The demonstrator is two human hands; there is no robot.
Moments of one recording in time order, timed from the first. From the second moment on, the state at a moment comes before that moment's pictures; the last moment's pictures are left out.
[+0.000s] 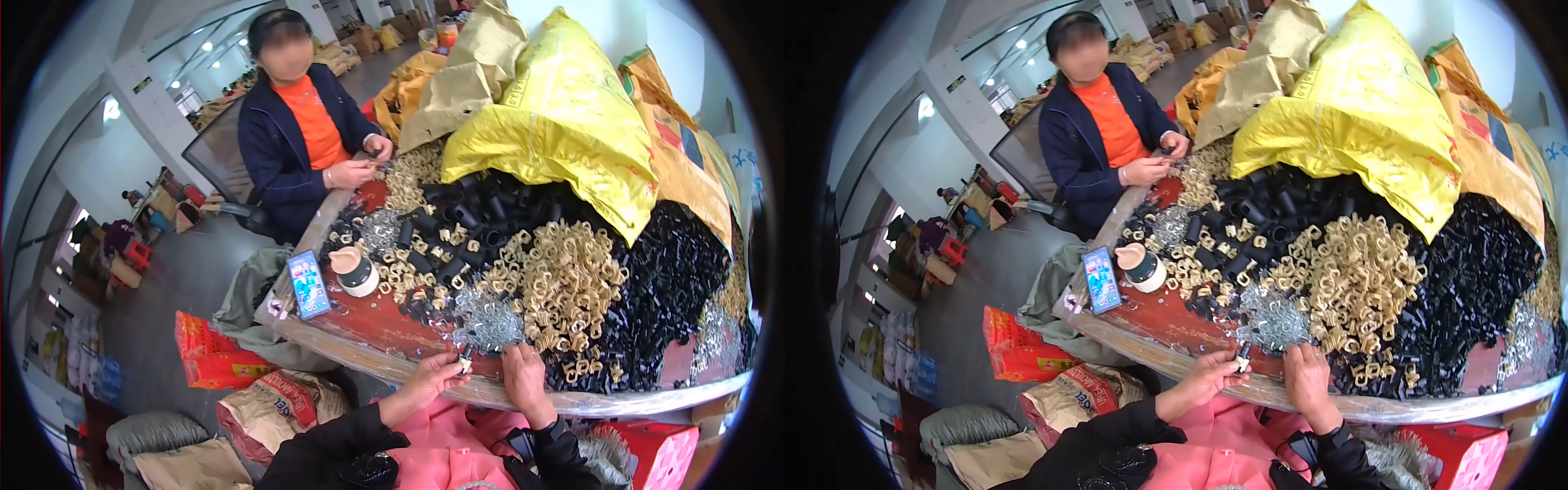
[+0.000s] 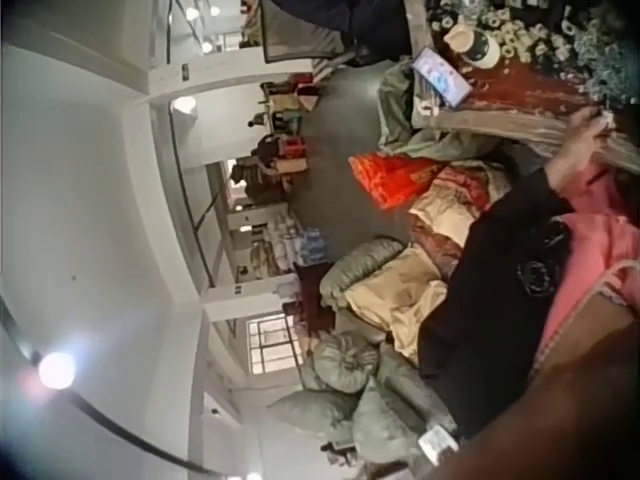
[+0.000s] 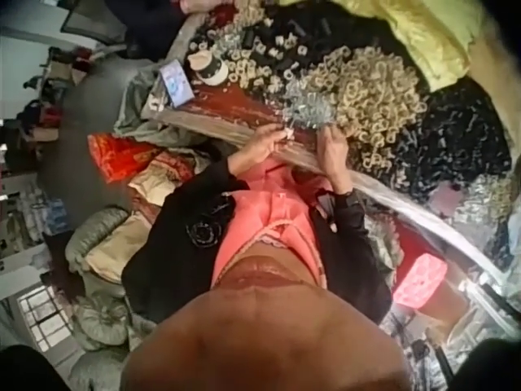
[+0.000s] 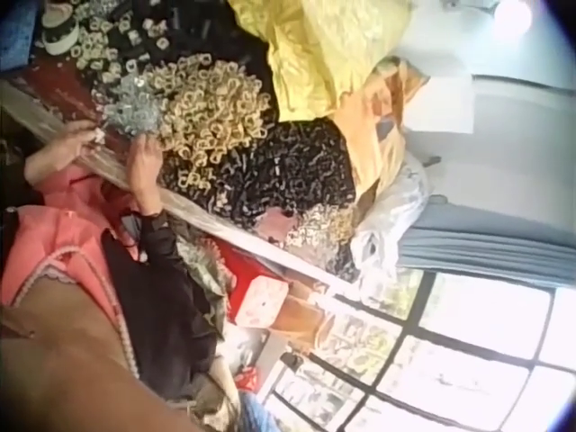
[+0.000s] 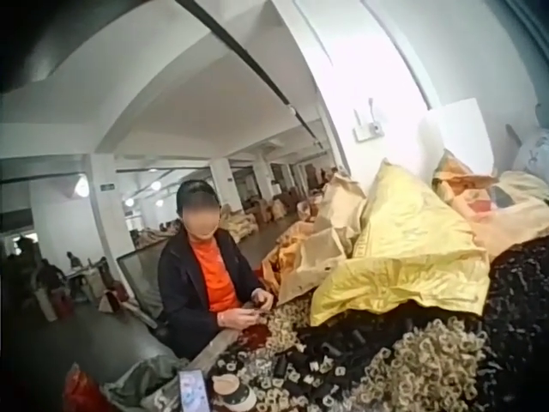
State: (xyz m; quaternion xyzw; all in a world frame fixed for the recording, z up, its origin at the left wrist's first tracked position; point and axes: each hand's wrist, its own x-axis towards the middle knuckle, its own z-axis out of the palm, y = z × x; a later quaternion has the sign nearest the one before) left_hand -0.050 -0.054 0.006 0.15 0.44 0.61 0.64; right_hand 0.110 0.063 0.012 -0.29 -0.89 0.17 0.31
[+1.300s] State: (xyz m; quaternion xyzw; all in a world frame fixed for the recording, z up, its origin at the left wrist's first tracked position) left_hand -0.055 -0.060 -0.009 0.20 0.33 0.62 0.69; right_hand 0.105 0.051 0.005 -0.28 -0.90 0.15 0.28
